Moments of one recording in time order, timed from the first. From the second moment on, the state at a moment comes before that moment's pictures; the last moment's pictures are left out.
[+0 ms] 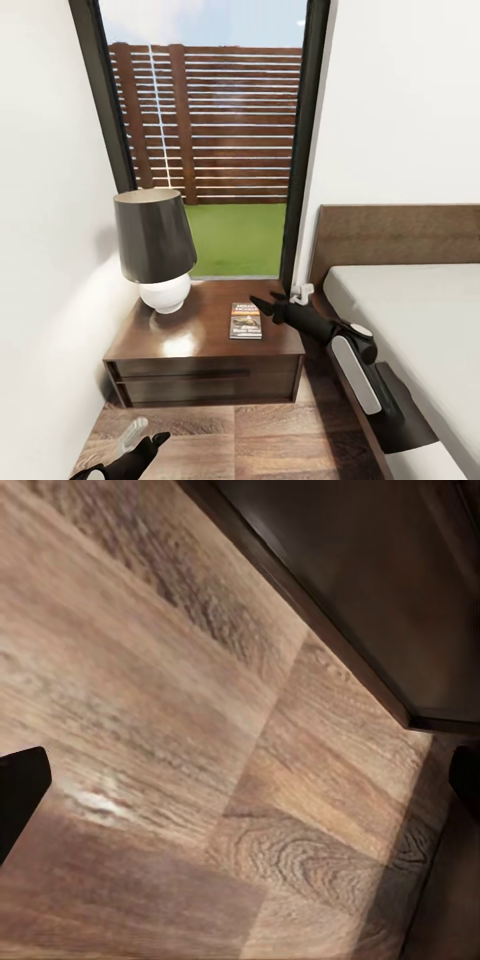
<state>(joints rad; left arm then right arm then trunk) -0.21 0.08 0.14 -0.75 0.75 0.49 -0.16 -0.51 -0.08 0.19 -1.45 -0.55 0.52 0.47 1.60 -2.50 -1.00</state>
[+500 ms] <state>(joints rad) -0.21 0.08 0.14 -0.74 0.75 0.48 -0.16 -0.47 -0.08 0.19 -1.52 -0.53 0.53 0.47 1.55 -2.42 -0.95</state>
